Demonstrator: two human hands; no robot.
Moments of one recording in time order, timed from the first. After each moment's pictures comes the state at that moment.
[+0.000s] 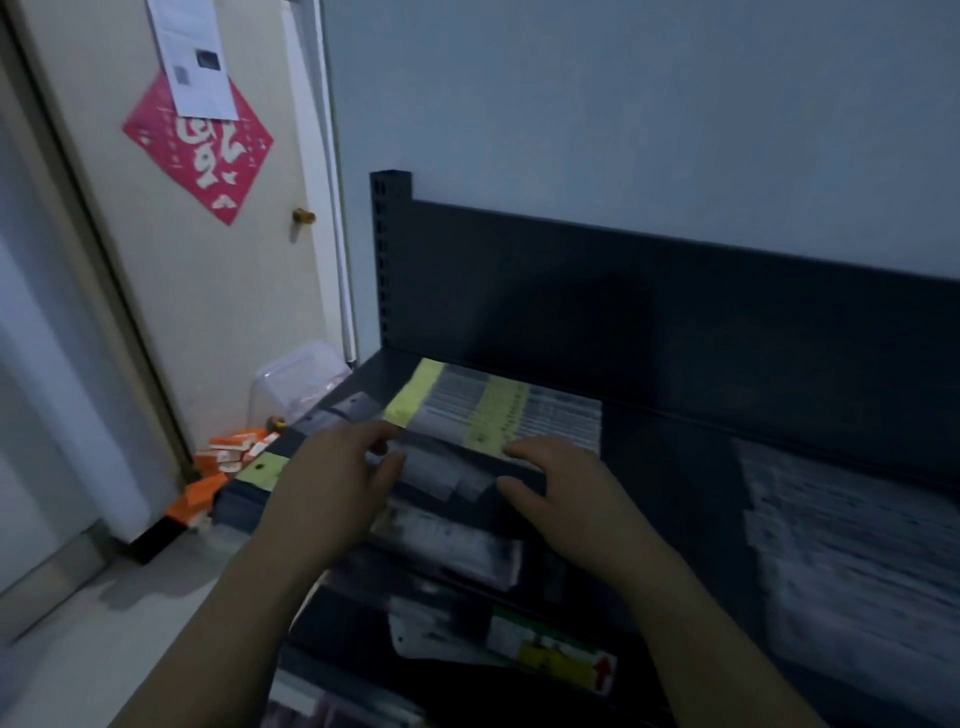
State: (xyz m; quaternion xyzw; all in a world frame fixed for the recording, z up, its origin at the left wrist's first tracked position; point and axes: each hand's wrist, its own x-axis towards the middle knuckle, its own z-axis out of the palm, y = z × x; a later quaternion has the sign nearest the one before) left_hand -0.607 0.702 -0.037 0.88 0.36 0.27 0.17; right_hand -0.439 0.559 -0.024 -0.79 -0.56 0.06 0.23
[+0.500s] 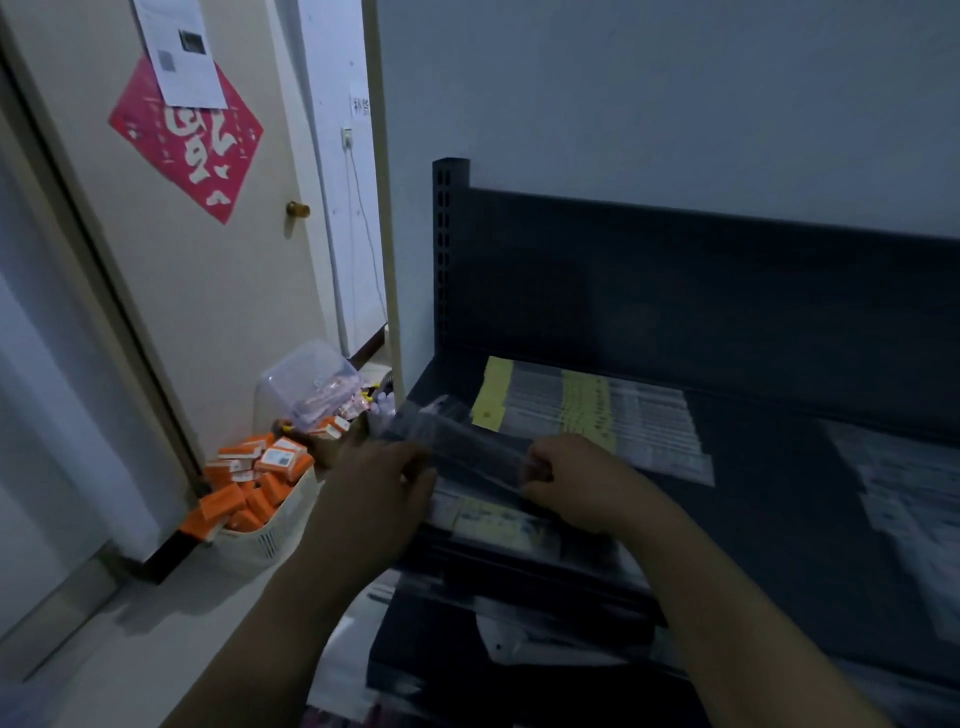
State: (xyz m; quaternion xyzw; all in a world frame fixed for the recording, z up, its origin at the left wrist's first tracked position) left_hand -0.658 0.786 -0.067 0.91 0.29 0.23 0.20; right_hand -0.490 0.657 -0.035 -0.84 -0.49 0.18 0.14
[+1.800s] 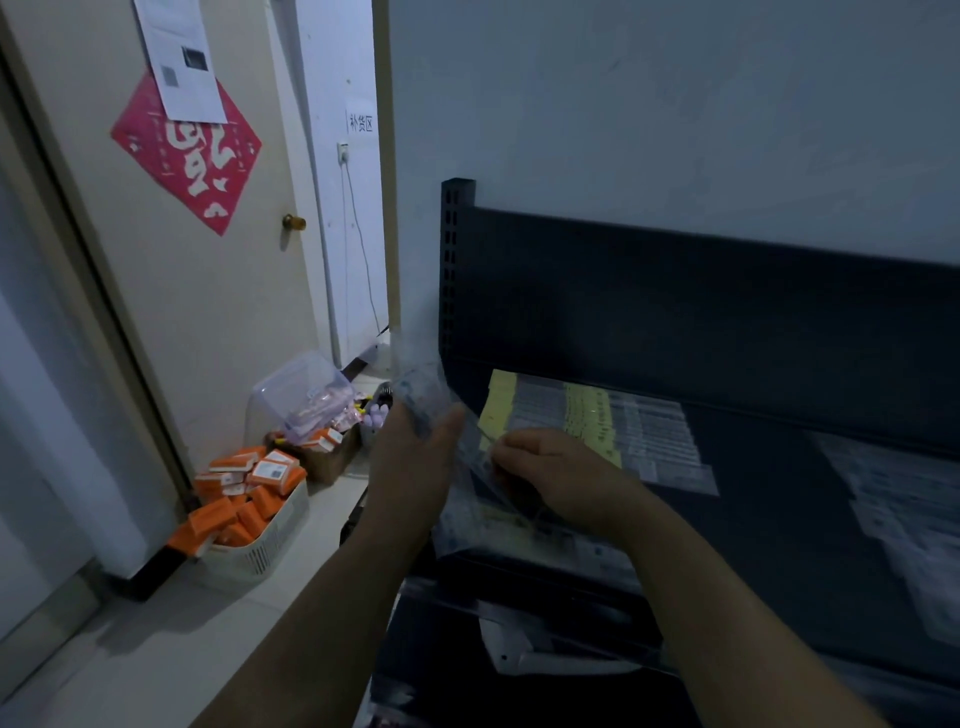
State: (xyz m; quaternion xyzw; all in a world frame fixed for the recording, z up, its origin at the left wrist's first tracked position) left_hand -0.628 0.771 -0.036 0.64 0.31 0.38 0.59; right_hand -0.519 0.669 -0.016 -0.75 -0.48 0.28 0.36
